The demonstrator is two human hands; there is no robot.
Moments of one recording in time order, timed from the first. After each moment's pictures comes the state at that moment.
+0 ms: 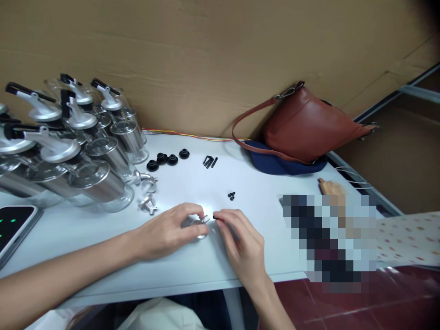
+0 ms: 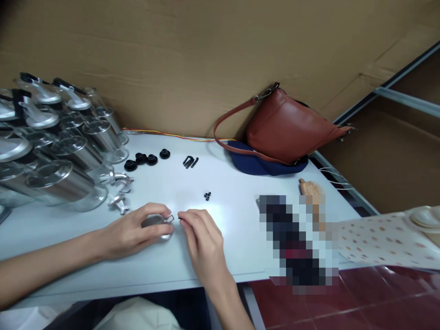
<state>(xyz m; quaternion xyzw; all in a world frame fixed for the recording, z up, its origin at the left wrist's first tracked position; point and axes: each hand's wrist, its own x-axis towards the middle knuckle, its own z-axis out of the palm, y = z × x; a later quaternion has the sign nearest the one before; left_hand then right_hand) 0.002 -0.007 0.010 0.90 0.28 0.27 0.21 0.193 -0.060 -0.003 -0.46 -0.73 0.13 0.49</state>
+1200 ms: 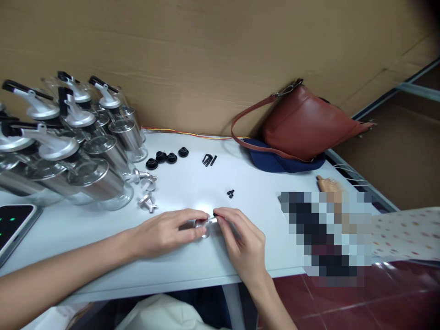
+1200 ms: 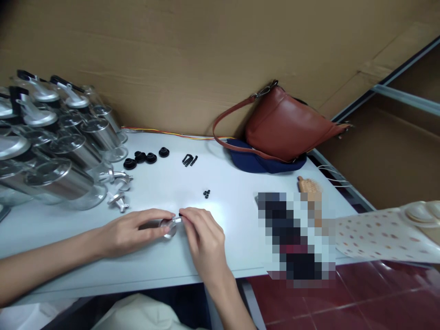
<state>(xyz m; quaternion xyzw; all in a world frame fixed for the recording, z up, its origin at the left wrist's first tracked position) -0.002 -0.009 0.012 0.87 0.32 0.19 0.34 0.194 -0.061 -0.003 -0.48 -0.72 0.11 0.49</state>
